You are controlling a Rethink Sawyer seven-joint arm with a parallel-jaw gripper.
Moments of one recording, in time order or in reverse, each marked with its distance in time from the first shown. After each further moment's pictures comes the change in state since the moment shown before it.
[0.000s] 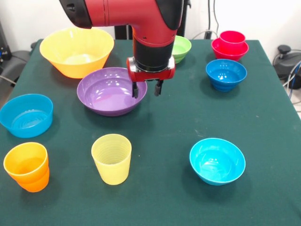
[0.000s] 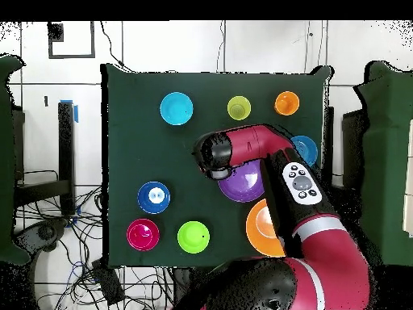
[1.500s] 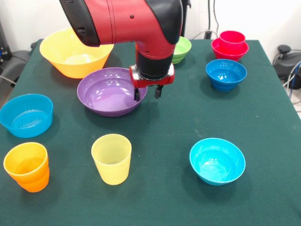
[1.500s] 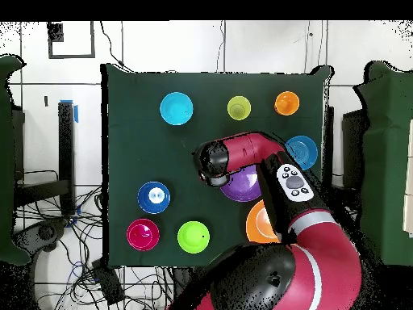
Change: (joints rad) arm -0.002 0.074 -0.002 -0.001 -0.054 0.000 0.000
